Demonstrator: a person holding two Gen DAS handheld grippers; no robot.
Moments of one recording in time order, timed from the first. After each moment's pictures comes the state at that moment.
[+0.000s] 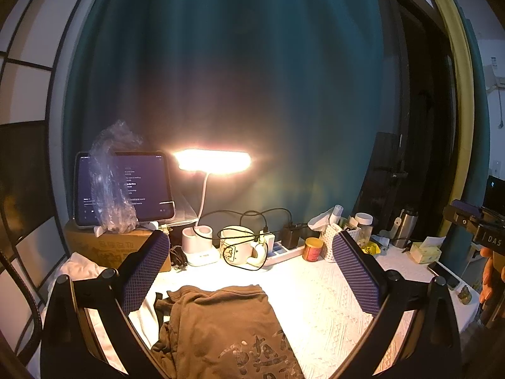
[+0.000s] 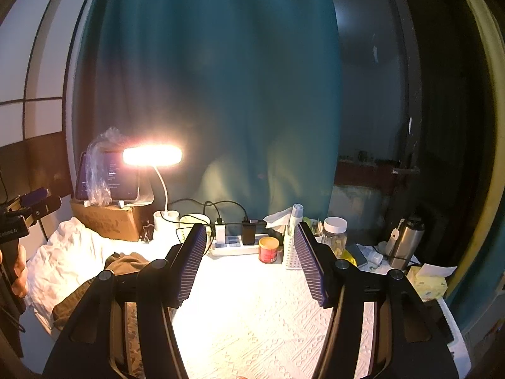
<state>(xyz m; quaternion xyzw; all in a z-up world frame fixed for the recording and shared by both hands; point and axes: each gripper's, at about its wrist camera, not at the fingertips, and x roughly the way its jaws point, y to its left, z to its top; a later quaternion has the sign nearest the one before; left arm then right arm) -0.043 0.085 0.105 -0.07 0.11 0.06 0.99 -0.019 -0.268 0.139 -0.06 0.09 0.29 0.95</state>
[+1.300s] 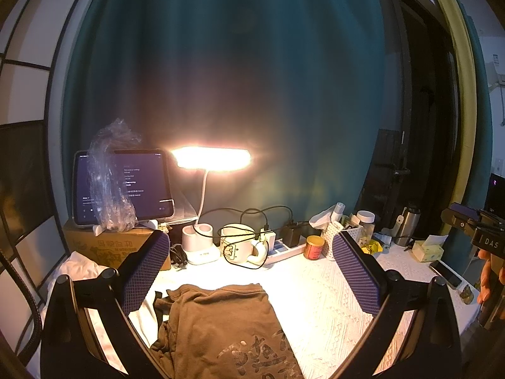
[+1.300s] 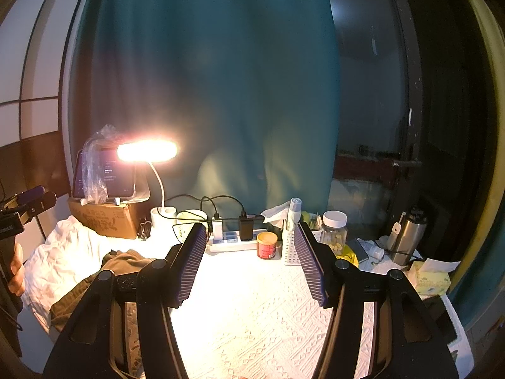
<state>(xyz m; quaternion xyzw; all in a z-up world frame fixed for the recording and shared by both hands) -0.037 0.087 0.101 -0.07 0.12 0.06 0.99 -0.006 -0.270 0.133 -0.06 0.10 0.29 0.95</state>
